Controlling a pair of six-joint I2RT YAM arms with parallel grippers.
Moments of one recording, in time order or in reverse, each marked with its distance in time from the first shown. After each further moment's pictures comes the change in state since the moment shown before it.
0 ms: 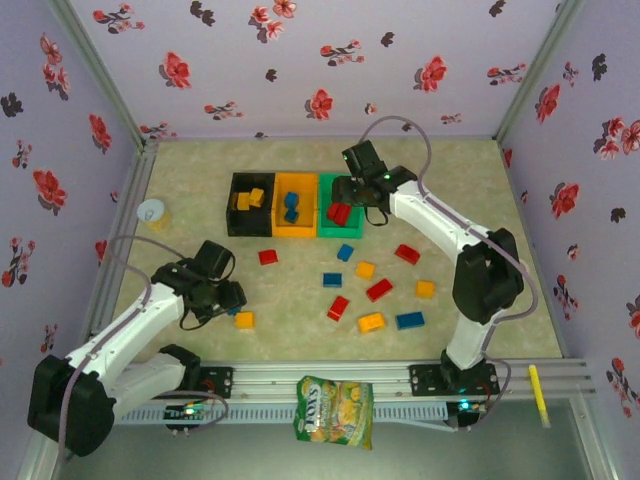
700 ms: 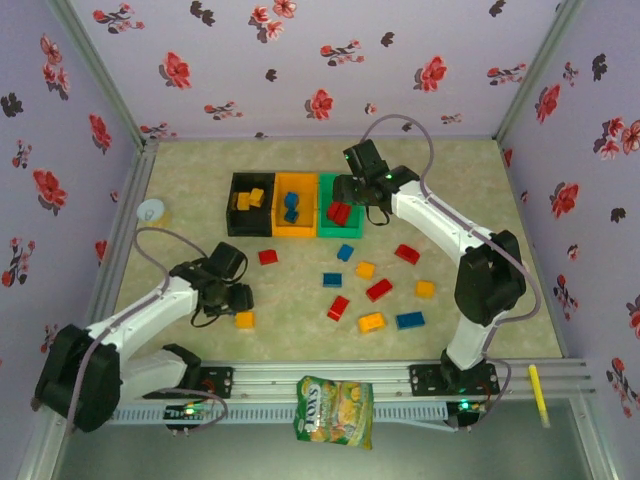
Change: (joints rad) left arm -0.059 0.151 -0.045 0.159 -0.029 0.145; right arm 0.000 -0.014 0.000 -0.008 0.020 0.000
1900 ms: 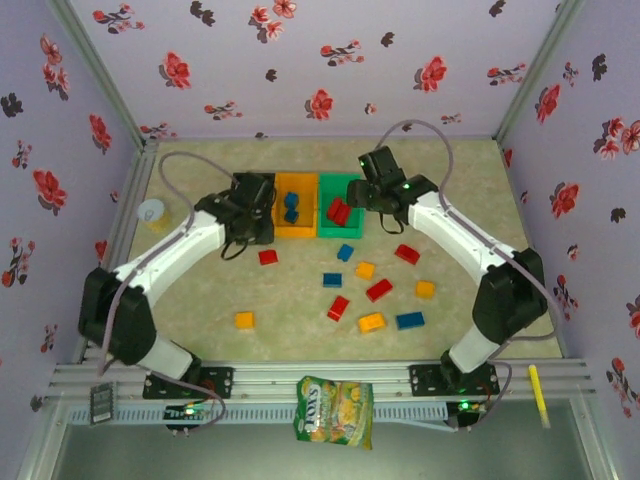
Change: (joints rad) left arm -0.027 0.398 0.695 -0.066 -0.110 0.172; right arm -0.024 -0.156 -0.141 0.001 0.039 0.000
